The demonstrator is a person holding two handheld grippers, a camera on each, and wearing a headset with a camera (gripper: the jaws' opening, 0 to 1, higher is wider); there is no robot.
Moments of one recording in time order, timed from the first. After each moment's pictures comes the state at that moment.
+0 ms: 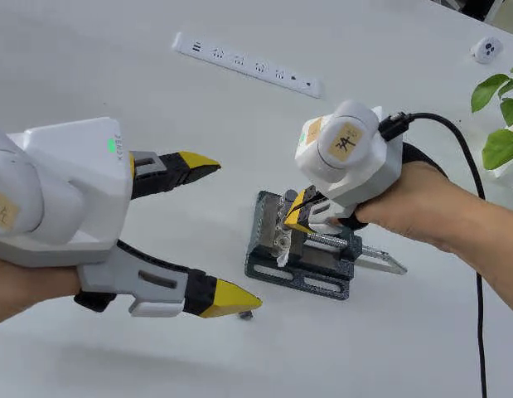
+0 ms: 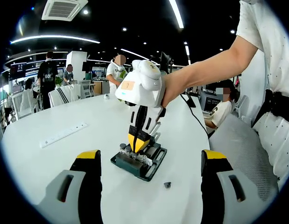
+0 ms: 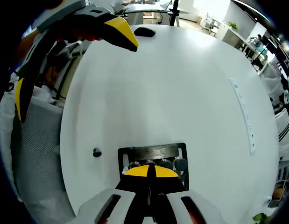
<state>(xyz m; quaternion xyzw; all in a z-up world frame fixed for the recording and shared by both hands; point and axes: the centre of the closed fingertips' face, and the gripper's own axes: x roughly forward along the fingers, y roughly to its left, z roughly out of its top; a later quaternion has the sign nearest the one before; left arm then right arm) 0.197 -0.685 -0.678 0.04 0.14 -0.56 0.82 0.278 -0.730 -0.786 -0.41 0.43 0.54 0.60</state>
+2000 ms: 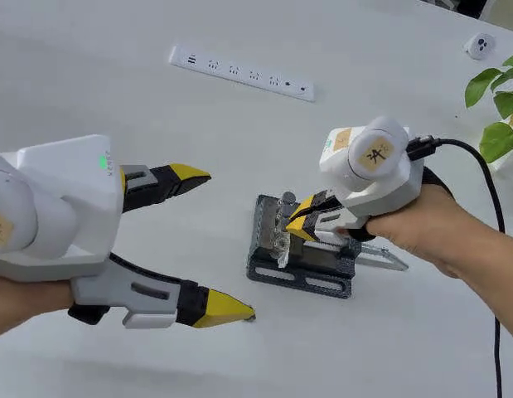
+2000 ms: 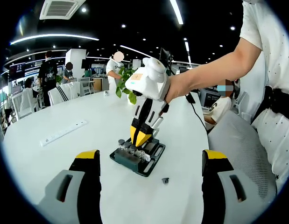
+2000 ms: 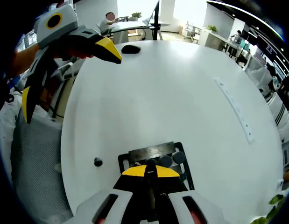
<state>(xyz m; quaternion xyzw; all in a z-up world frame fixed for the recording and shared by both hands) 0.189 -0.685 -0.681 0.05 0.15 -0.56 0.81 0.275 -0.738 -0.774 -0.34 0.40 0.53 0.67</state>
